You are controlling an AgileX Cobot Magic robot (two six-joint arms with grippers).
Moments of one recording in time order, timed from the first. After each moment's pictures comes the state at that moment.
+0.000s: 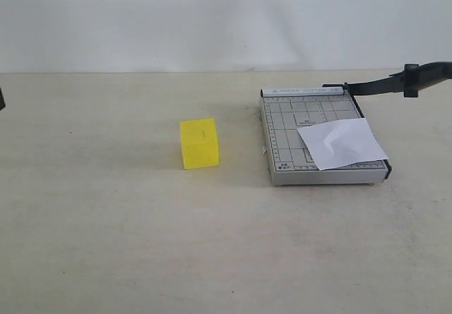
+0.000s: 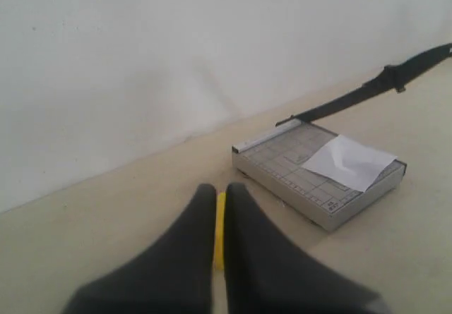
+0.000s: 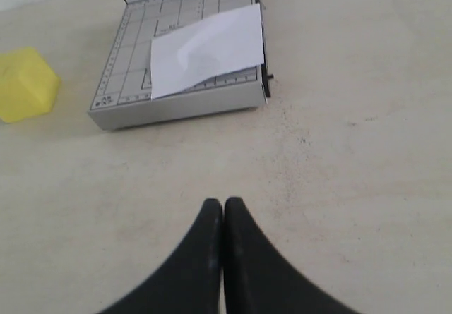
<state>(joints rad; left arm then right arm) -0.09 0.62 -0.36 1.51 -0.48 -1.35 0.14 0.38 -0.05 0.25 0.26 0.03</state>
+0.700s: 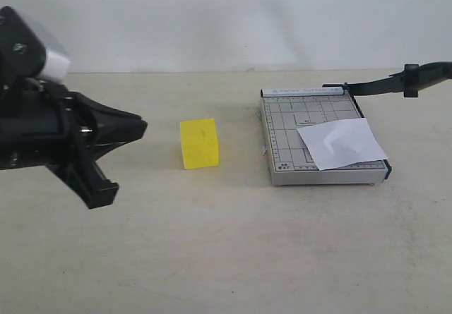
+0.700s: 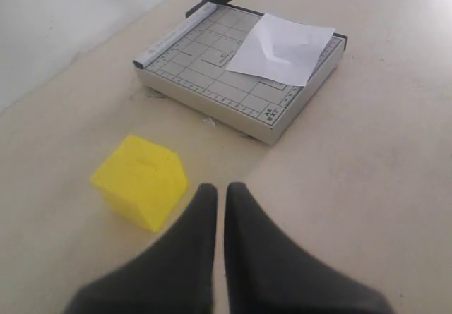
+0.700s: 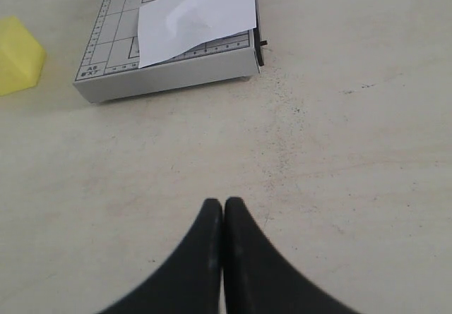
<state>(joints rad) -0.46 1.21 -0.60 1.51 -0.31 -1.16 0.14 0.38 -0.01 0.25 0.26 0.03</state>
